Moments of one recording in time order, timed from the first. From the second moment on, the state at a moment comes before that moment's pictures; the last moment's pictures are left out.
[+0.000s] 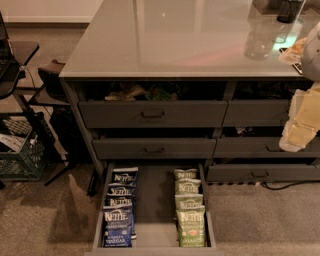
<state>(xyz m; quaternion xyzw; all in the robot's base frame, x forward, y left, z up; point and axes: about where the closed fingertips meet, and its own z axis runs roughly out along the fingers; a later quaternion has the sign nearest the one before) 0.438 -0.217 0.976 -0.60 0.78 -0.03 0.16</state>
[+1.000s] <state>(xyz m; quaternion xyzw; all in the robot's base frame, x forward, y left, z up) 0.439 -0.188 0.926 -0.59 0.78 0.05 0.20</state>
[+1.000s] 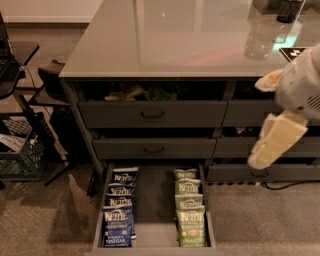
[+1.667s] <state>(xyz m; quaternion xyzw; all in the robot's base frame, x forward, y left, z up) 0.419 -0.079 0.798 -0.52 0.77 0.25 0.27</state>
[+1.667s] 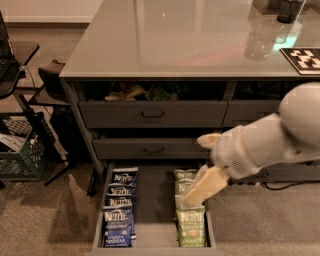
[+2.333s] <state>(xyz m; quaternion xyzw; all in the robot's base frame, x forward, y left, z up) 0.376 0.079 0.695 -0.47 0.79 0.35 0.20</state>
